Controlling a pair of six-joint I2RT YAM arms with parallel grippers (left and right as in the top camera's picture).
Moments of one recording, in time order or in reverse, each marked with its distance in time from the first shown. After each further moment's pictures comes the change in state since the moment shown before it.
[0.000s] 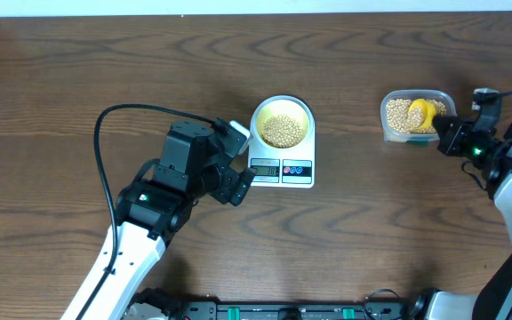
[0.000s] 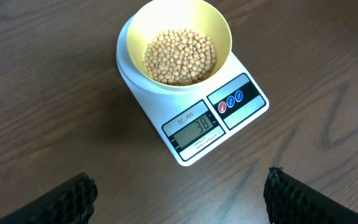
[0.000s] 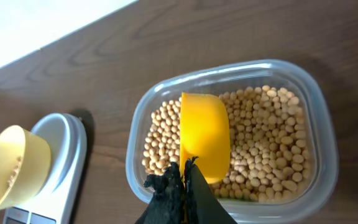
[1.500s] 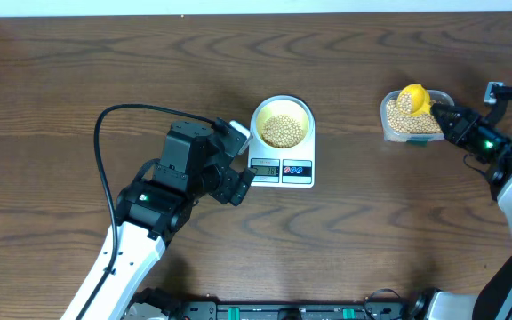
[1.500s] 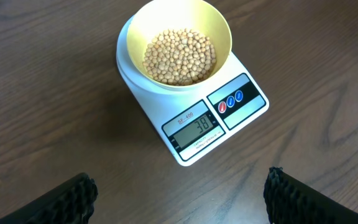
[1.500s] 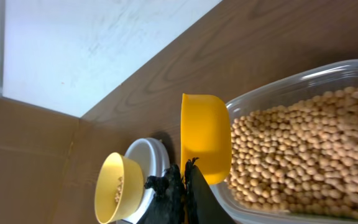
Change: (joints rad) left arm 0.000 0.000 0.000 0.000 0.000 0.000; right arm -0.015 0.002 0.000 0.134 -0.233 0.368
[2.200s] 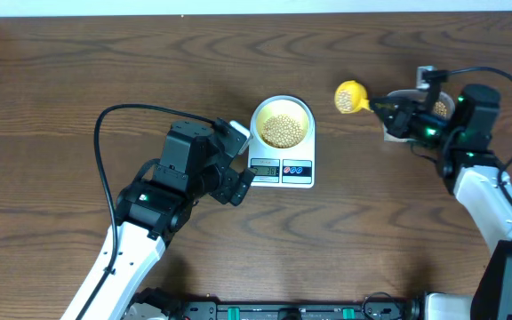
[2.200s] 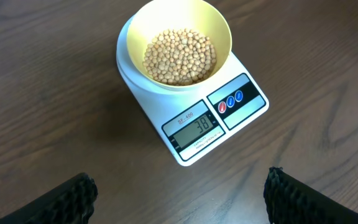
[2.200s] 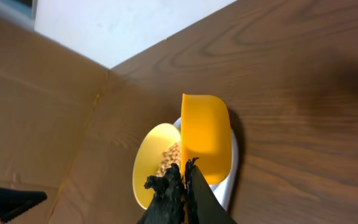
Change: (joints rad) left arm 0.000 0.000 0.000 0.000 0.000 0.000; right arm 0.343 0.001 0.000 0.121 0.071 0.075
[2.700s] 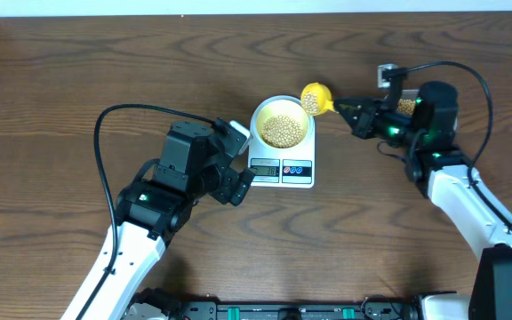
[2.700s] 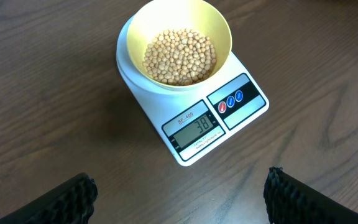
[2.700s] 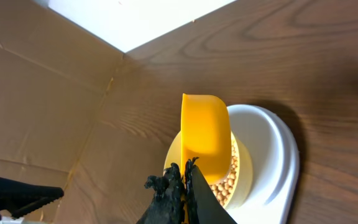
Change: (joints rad) left arm 0.000 0.000 0.000 0.000 0.000 0.000; right arm 0.204 0.000 0.000 0.080 0.113 0.087
